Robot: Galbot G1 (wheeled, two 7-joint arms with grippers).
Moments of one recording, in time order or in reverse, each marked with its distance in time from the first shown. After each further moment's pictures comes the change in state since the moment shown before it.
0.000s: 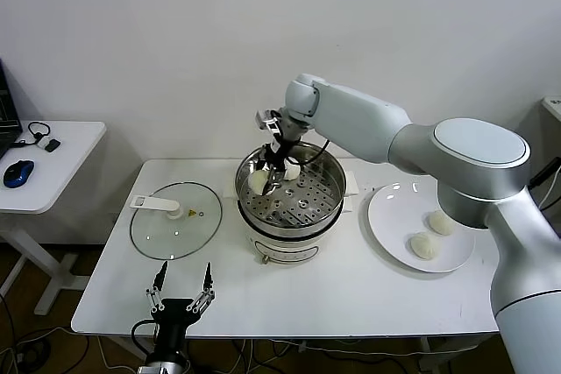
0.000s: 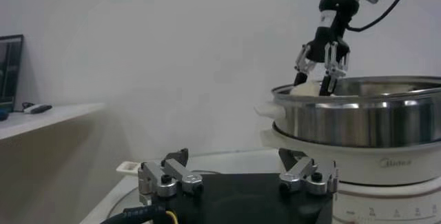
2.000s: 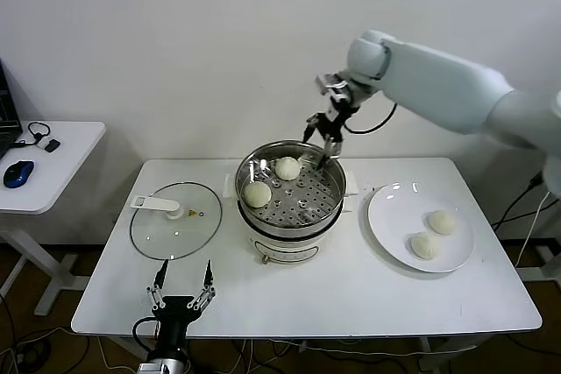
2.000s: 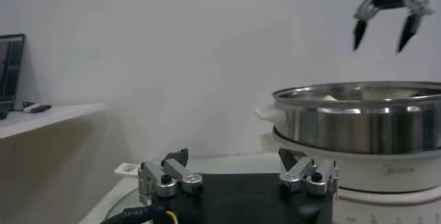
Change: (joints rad) left arm -0.015 -0.004 0.006 0.004 -0.010 0.003 -0.002; right arm 0.242 -0.391 -0.076 0.271 -0.016 0.101 -0.081
